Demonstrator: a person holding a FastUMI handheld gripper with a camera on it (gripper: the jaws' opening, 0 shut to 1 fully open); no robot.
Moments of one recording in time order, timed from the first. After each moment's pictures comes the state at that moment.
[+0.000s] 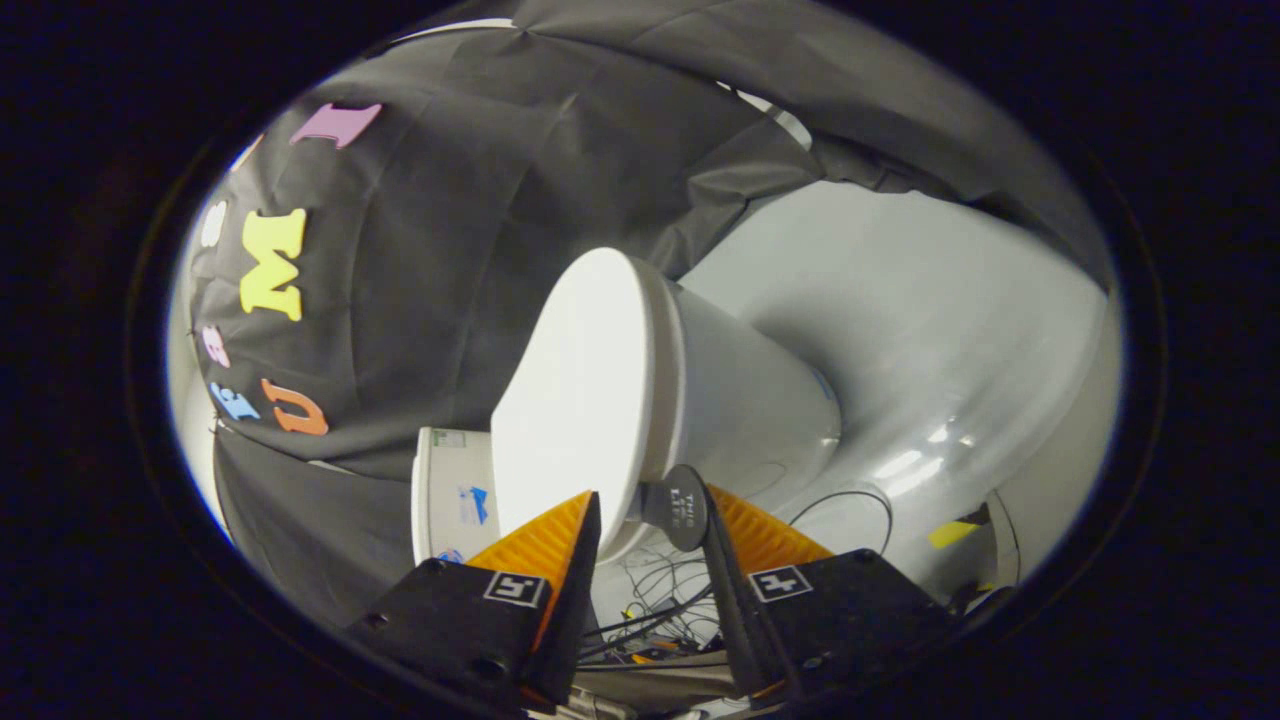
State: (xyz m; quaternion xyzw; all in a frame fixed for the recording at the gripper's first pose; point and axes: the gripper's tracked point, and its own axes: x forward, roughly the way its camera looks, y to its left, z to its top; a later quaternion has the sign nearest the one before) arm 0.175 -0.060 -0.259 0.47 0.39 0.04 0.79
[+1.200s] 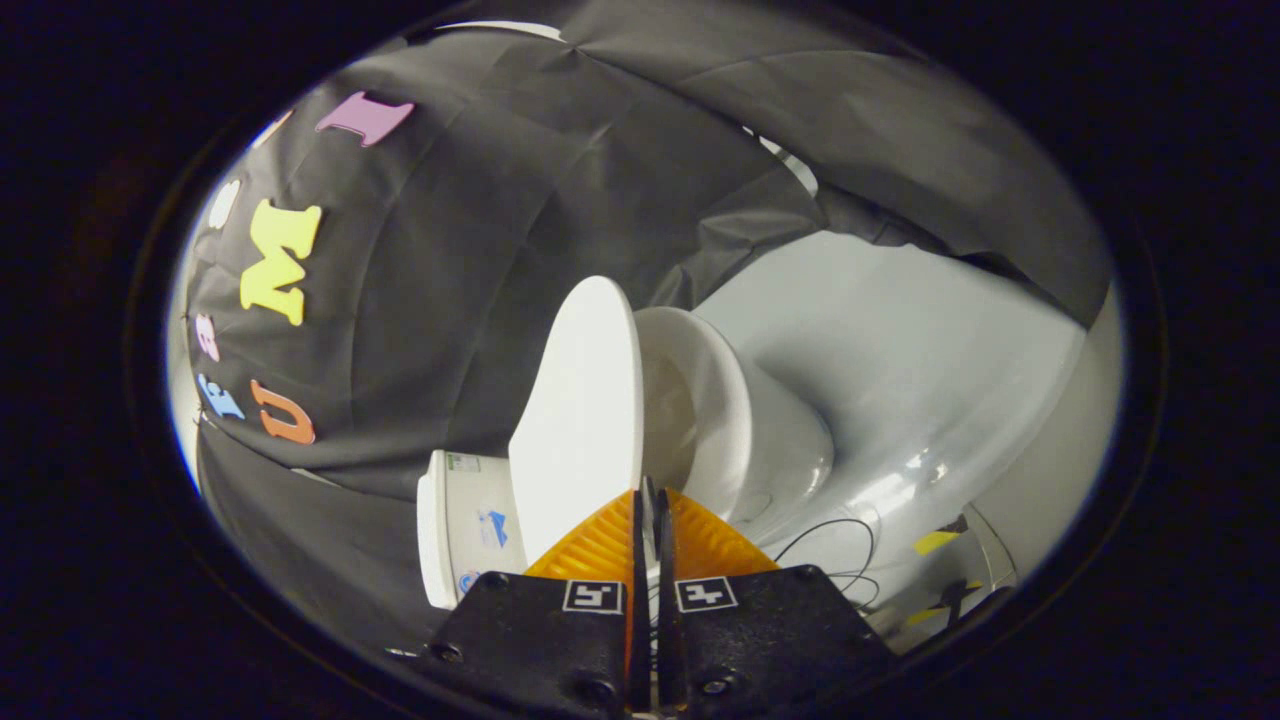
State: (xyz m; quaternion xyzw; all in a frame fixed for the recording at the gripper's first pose) arm 0.172 -0.040 -0.149 0.45 0.34 0.03 0.83
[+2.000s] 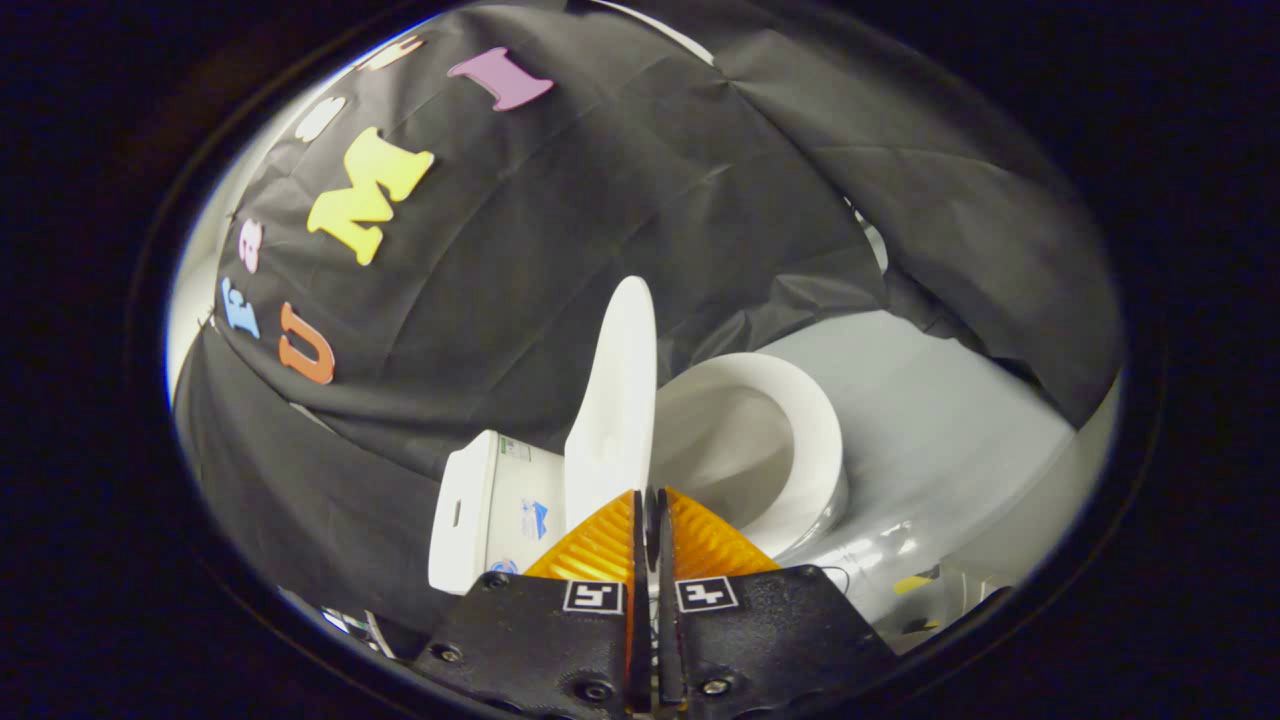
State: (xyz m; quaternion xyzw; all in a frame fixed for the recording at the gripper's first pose) arm 0.160 0.028 -0.039 0.34 0.29 0.06 0.89
